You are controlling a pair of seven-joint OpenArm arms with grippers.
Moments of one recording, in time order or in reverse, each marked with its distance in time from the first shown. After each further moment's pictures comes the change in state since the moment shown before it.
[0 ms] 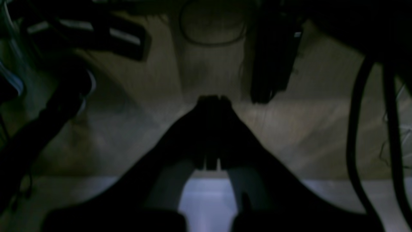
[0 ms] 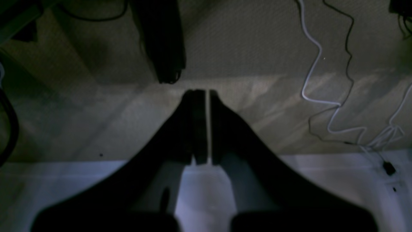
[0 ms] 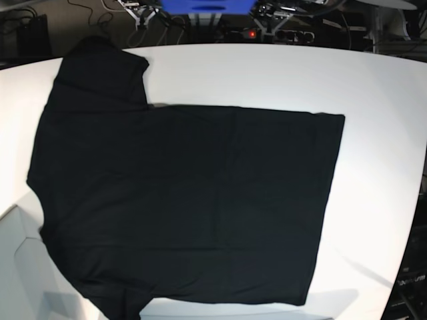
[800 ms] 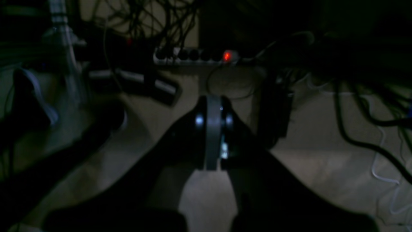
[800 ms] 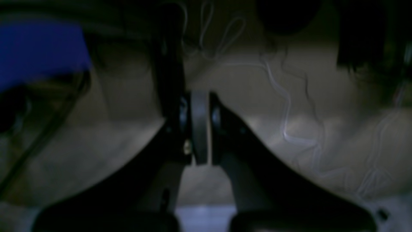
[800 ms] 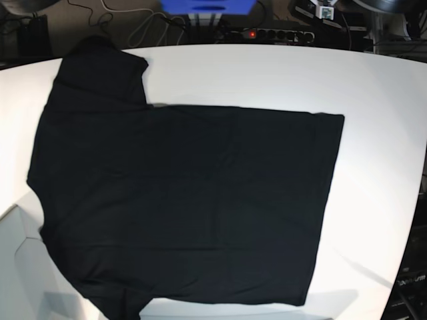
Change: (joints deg) left arm 47.9 -21.0 -0.1 72.5 -23.0 0.8 1.5; right arm -51.3 2.0 0.1 76.7 -0.1 0.8 -2.2
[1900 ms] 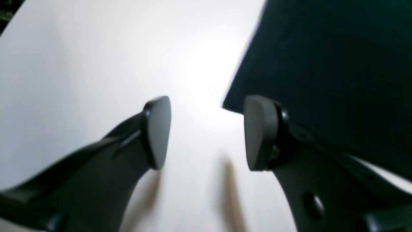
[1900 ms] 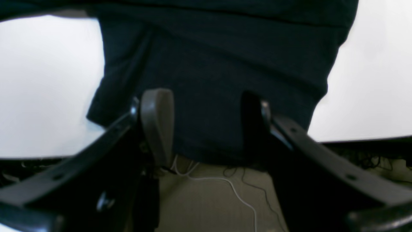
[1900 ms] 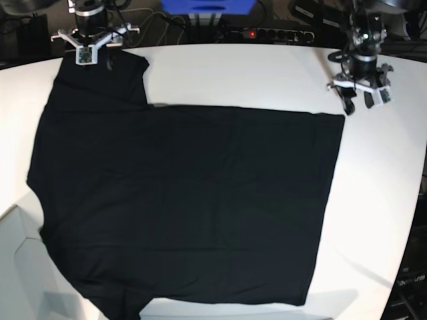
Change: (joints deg) left arm -21.2 8.1 -24.5 17.7 -3.7 -0.6 12.1; right arm 9.9 2.5 5.2 24.7 0.3 0.0 -5.4
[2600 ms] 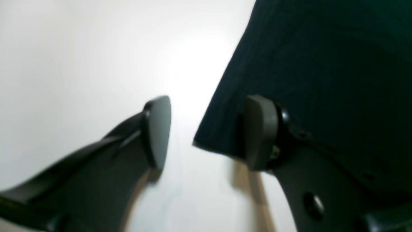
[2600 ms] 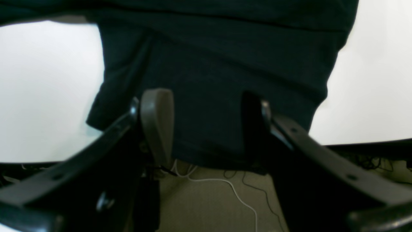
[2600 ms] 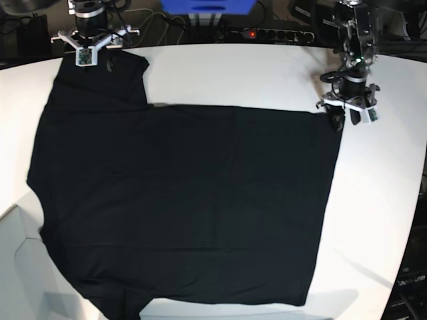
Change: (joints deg) left arm -9.7 -0.1 3.5 -13.8 0.3 -6.0 -2.8; right arm 0.2 -0.1 0.0 -0.2 0.0 0.0 0.0
